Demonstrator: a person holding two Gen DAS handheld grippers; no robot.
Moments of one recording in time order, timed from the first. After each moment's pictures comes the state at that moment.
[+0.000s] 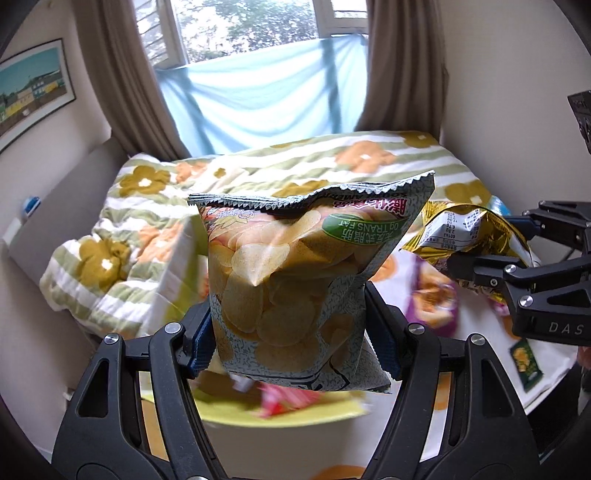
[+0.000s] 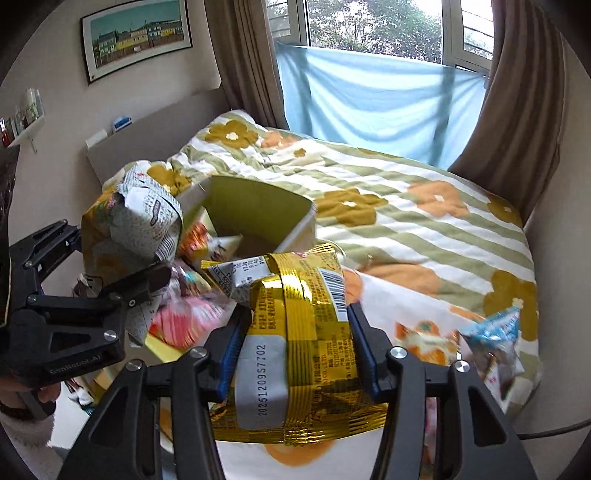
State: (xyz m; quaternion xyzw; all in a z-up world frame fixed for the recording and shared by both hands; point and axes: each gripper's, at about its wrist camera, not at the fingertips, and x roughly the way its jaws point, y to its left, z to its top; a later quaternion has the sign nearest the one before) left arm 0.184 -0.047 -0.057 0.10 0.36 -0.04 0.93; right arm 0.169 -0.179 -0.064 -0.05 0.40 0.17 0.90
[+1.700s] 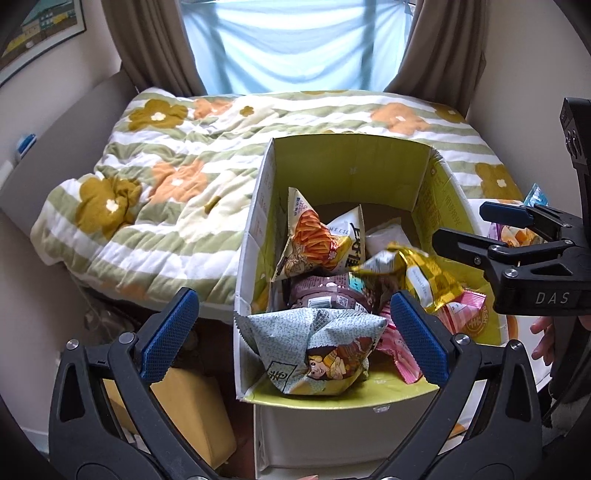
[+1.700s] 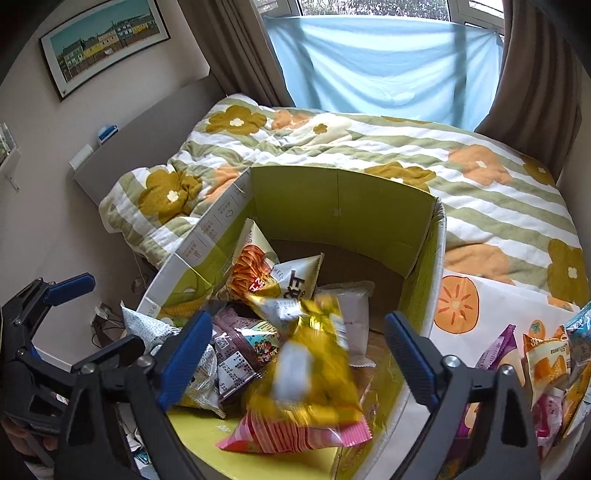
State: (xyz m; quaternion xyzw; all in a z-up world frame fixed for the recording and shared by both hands) left arm 0.216 0.109 -0.097 0.04 0.46 -0.04 0.89; right arm 0.238 -0.057 -0.117 0.02 0.45 0.16 0.88
